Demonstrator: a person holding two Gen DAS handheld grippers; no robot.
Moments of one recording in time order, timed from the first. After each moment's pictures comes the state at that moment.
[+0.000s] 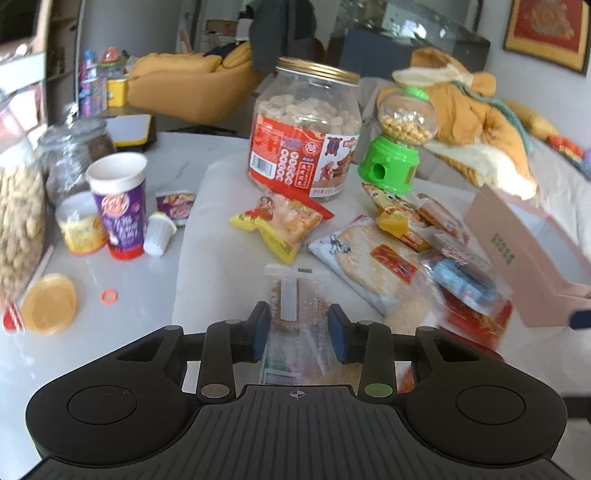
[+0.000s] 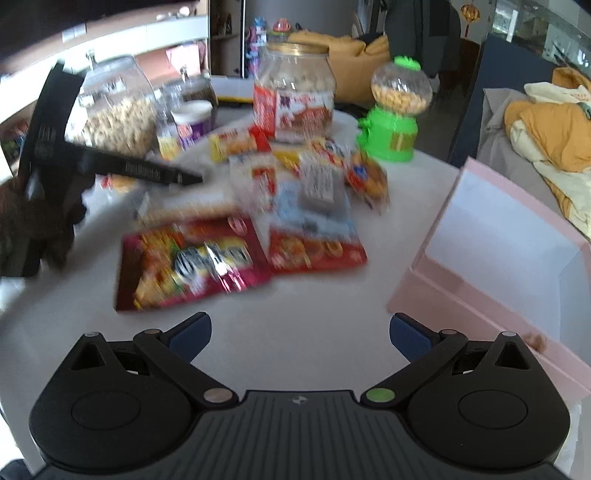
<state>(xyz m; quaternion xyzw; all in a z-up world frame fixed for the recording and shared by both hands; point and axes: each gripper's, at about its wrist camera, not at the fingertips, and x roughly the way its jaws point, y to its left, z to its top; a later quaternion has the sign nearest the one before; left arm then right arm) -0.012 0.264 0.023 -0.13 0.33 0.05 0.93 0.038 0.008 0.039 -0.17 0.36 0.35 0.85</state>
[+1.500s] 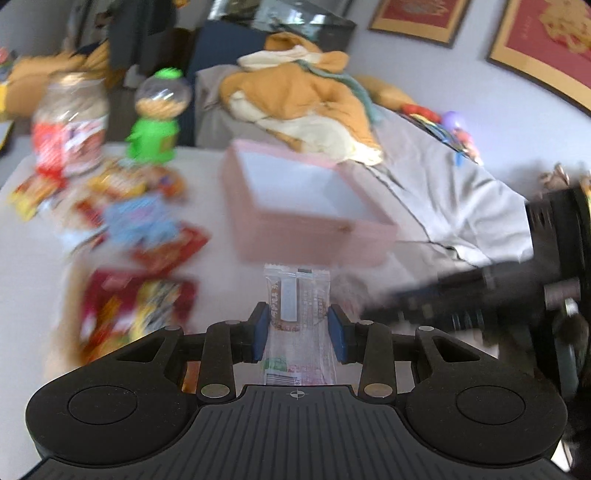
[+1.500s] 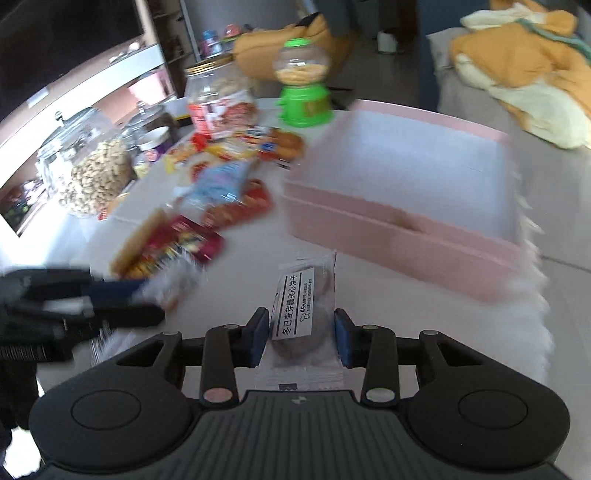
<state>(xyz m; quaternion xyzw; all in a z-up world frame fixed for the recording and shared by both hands) -0.049 0.067 0.062 -0.12 0.32 -0.16 0.93 0.030 -0.132 0.046 -0.05 0.42 0.31 0.85</state>
